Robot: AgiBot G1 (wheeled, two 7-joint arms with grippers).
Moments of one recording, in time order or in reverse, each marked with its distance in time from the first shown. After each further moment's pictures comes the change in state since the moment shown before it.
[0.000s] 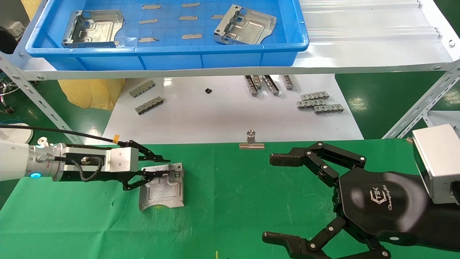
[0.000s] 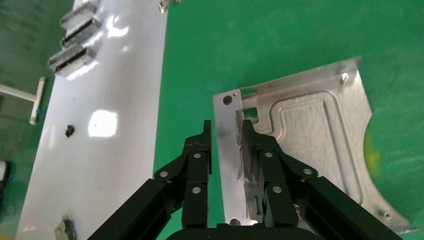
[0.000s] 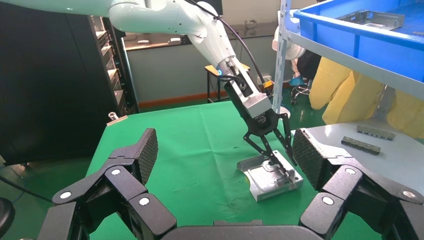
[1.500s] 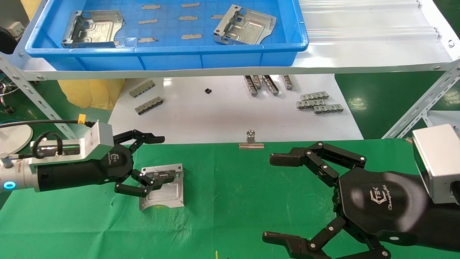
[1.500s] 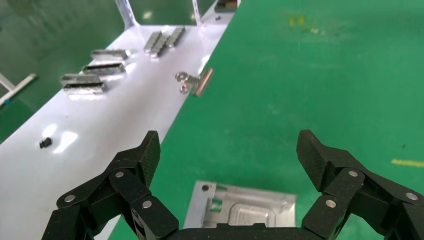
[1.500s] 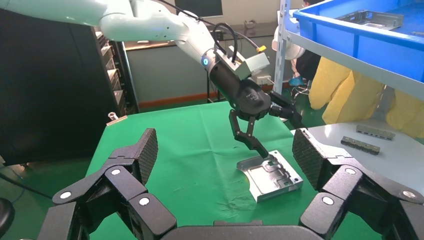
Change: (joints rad) left arm 0.151 -0.119 -0.168 -0.170 -0.192 0.150 -0.378; right arm 0.000 0.000 -0.001 -0.001 0.001 0.000 -0.001
